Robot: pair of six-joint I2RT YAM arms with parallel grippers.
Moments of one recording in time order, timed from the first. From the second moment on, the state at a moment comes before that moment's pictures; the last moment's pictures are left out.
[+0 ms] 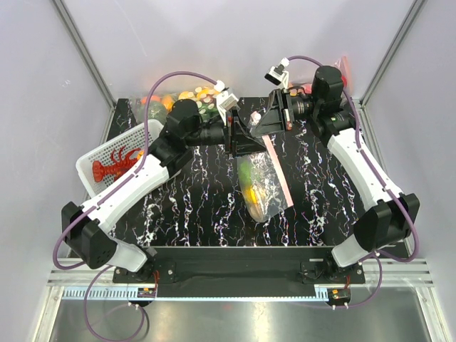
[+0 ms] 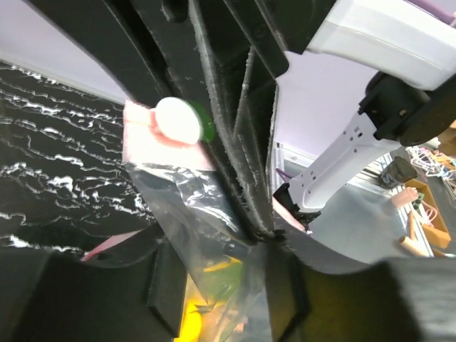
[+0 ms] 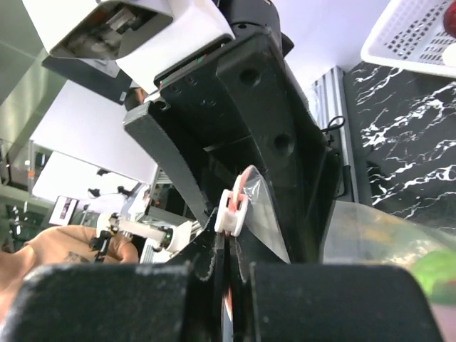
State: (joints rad) left arm -0.66 1.43 1.37 0.08 0.84 -0.41; right arm 0.32 1.55 1.58 -0.03 -1.47 0.92
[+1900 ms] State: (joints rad) left arm -0.69 1.43 1.05 -0.06 0.57 -0.30; right arm 0.30 1.61 1.36 -0.32 -1.02 0.50
